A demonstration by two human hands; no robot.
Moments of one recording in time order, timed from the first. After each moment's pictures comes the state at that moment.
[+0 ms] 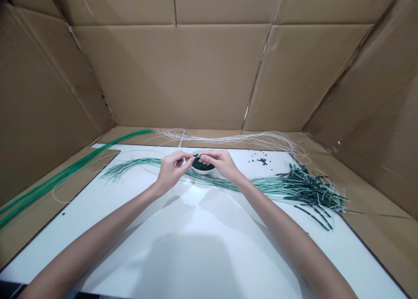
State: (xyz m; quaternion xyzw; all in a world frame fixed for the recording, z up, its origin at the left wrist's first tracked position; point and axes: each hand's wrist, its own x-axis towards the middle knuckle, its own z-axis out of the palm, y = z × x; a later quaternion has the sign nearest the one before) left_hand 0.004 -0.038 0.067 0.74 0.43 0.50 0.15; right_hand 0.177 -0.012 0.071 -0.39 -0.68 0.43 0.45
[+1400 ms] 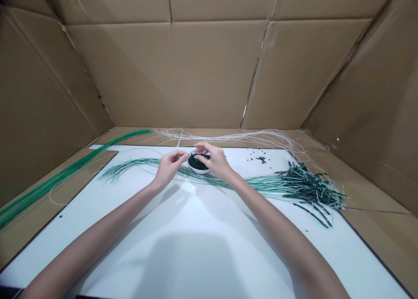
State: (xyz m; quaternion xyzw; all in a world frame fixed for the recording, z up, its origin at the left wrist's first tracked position) left_hand -0.001 -0.019 0.048 0.64 0.47 0.52 0.31; right_hand 0.169 0.005 0.059 -0.36 -0.79 0.21 0.45
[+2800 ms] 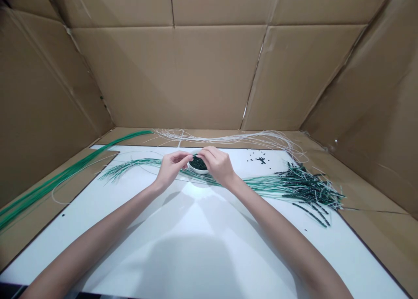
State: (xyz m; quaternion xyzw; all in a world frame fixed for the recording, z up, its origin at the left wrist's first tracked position) left_hand 0.006 -0.030 0.061 0.59 0.44 0.53 0.42; right_hand 0.174 -0.006 0.053 -0.28 -0.83 -0.12 0.47
